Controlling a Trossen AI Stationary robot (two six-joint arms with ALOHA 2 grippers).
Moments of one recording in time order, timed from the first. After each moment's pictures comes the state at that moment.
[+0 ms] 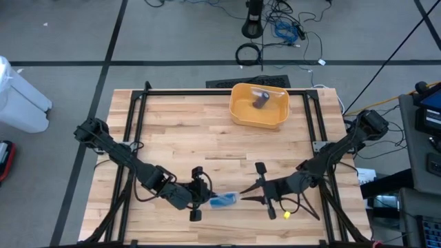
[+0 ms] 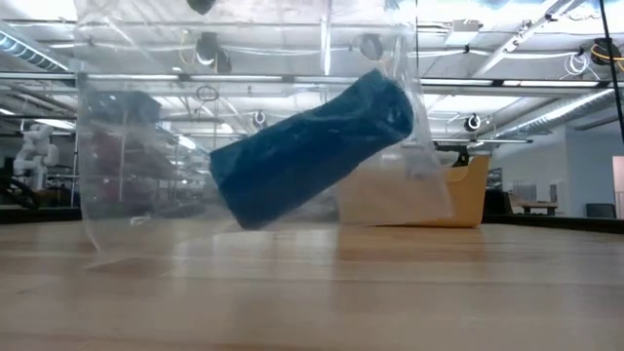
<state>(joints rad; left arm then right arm) -0.57 1.57 1.12 -0.14 -0.43 -0.36 0.61 1.41 0.77 0.52 0.40 -0.07</state>
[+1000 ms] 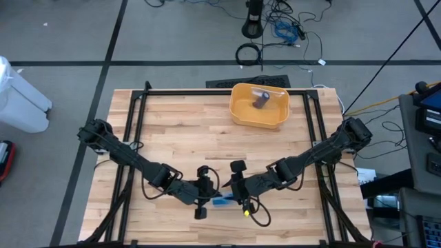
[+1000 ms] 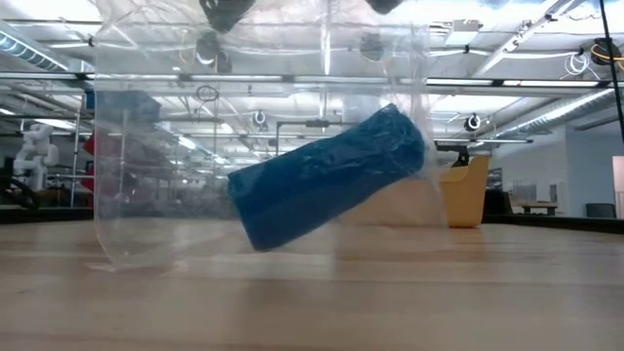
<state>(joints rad) -0.52 1.62 1.12 -0.09 -0.34 -0.35 0.45 1.66 1.22 -0.14 0.23 0.03</state>
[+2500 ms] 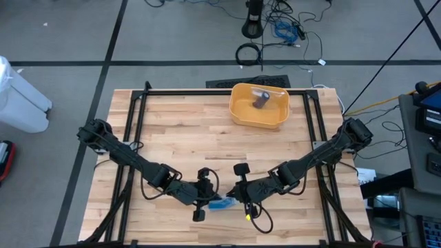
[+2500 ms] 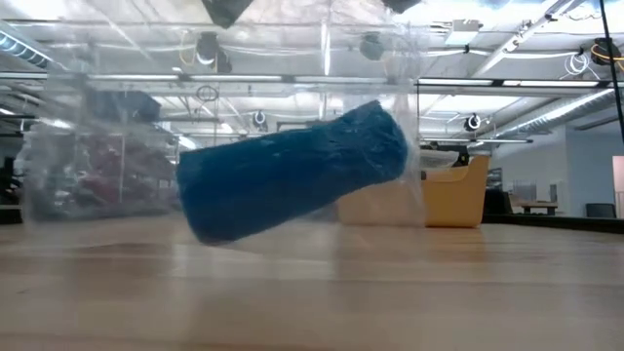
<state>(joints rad) -0.53 1.61 1.12 -0.07 -0.29 -0.34 0.50 1.66 1.23 -0.20 0.29 0.08</state>
